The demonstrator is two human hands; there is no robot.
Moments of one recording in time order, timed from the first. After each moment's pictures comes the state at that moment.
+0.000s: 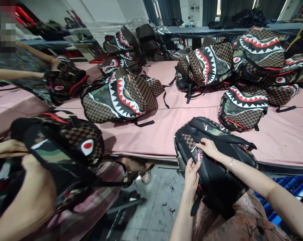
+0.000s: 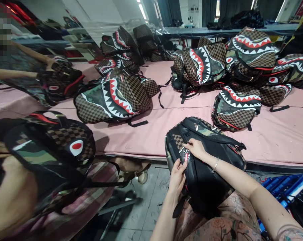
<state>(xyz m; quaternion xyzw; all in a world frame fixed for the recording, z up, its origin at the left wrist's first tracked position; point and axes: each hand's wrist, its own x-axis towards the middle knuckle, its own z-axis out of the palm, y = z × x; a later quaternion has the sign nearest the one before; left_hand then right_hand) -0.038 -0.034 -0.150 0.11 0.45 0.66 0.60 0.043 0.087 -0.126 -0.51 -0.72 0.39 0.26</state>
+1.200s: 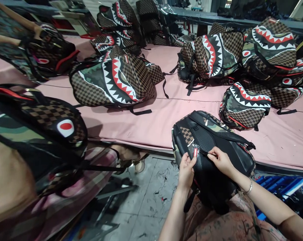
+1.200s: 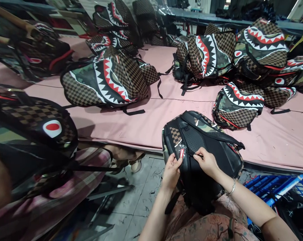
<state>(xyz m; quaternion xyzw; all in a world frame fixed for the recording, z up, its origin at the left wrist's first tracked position) -0.044 -0.038 -0.140 0.11 0.43 0.67 0.60 0.106 0.024 -0.116 -0.50 -0.73 0.41 0.22</state>
